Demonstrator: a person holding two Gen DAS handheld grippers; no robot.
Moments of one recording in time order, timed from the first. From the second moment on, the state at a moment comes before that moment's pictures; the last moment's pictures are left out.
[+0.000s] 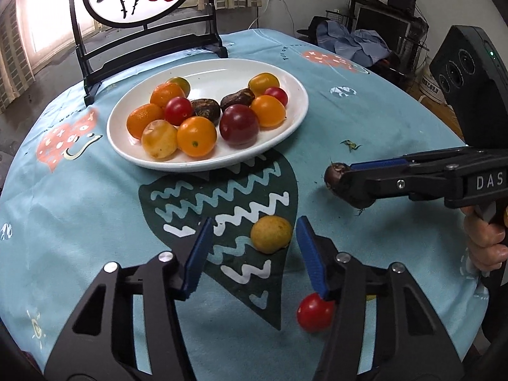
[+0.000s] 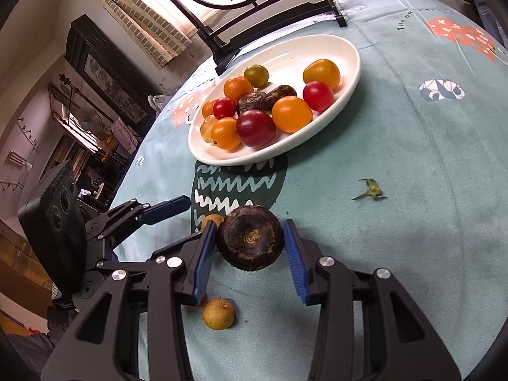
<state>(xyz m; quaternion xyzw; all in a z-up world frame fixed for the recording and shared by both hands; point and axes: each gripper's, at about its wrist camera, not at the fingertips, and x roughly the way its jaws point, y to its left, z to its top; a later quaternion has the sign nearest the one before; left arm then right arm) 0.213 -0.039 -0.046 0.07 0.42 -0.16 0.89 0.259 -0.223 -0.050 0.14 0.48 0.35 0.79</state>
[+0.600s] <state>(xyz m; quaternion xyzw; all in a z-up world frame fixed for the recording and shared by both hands) 0.221 -0.053 -0.060 0.08 0.43 -0.18 0.88 0.257 -0.220 -0.050 0.14 0.48 0.34 0.80</state>
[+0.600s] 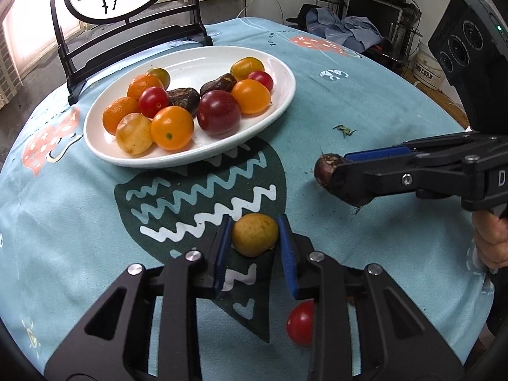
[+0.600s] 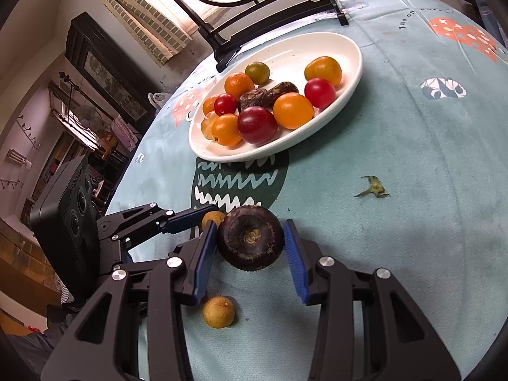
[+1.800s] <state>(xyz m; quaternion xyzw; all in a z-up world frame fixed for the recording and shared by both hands) 0.322 0.022 0.004 -0.07 0.34 -0.04 0.94 0.339 -0.158 -0.006 0.04 0.32 0.23 0.92</state>
